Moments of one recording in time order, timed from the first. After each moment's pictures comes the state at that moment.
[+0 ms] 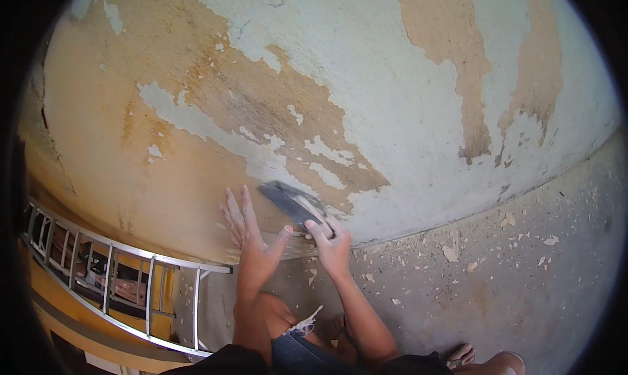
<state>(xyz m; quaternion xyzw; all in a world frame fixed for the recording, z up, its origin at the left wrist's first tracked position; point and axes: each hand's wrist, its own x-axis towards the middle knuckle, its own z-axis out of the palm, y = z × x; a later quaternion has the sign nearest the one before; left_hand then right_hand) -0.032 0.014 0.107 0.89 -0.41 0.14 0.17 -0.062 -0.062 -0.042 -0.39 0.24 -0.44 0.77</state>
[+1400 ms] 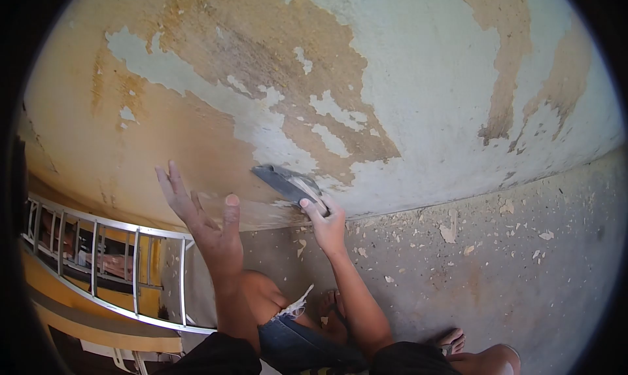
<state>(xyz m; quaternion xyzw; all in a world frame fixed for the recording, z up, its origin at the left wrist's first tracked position) -0.030 0.024 0.130 0.77 -0.46 0.28 0.35 -0.045 -0.048 -0.085 -0.46 0.28 -0.39 0.75</state>
